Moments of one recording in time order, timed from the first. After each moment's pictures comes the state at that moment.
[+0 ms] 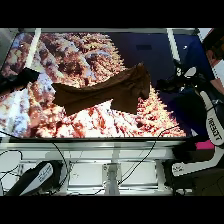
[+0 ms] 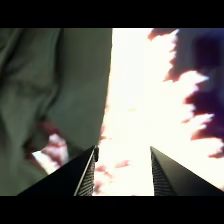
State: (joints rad) left arm 0.35 -1.02 1.00 0.91 -0.78 -1.27; right arm -0.13 -1.61 1.29 -1.14 1.03 1.41
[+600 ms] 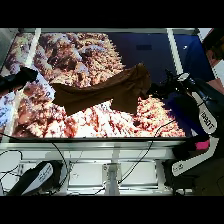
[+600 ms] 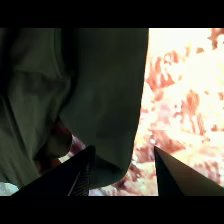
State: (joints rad) left arm 0.36 -1.01 1.00 0.91 -0.78 -1.27; right arm -0.13 -1.76 1.28 -0.93 1.04 1.38
